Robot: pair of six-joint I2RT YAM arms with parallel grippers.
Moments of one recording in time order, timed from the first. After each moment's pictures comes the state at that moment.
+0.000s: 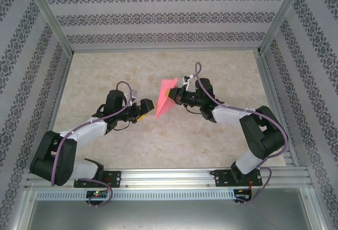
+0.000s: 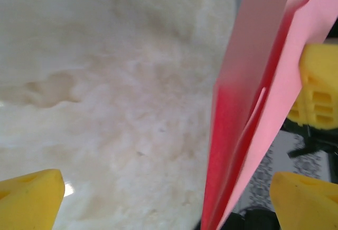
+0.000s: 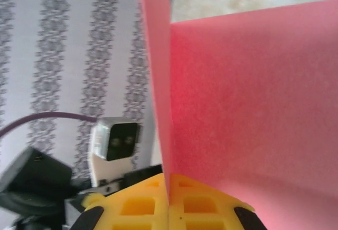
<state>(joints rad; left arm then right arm) -0.35 1.33 0.57 0.19 0.70 -0.95 0.50 1.62 0.79 0.56 -0.66 1.09</state>
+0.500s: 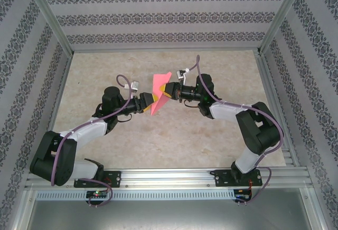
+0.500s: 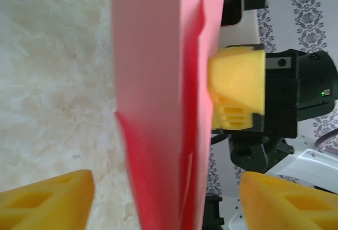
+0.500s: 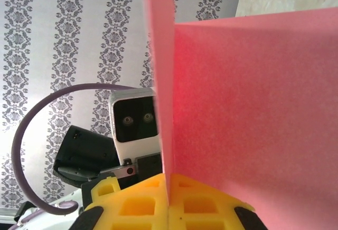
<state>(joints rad) -0.36 1.33 0.57 0.53 0.83 -1.07 0.50 1.69 0.84 0.79 -0.85 1.26</state>
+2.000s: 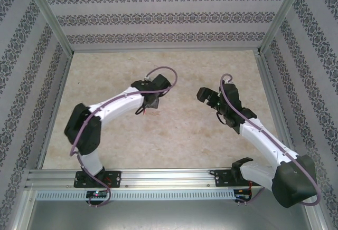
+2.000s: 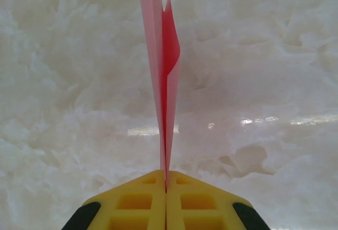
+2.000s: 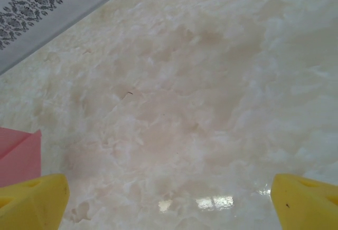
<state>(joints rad) -0.74 1.82 1.42 -0.91 -0.47 -0.54 0.34 1.09 0.68 -0.22 0.03 0.65</state>
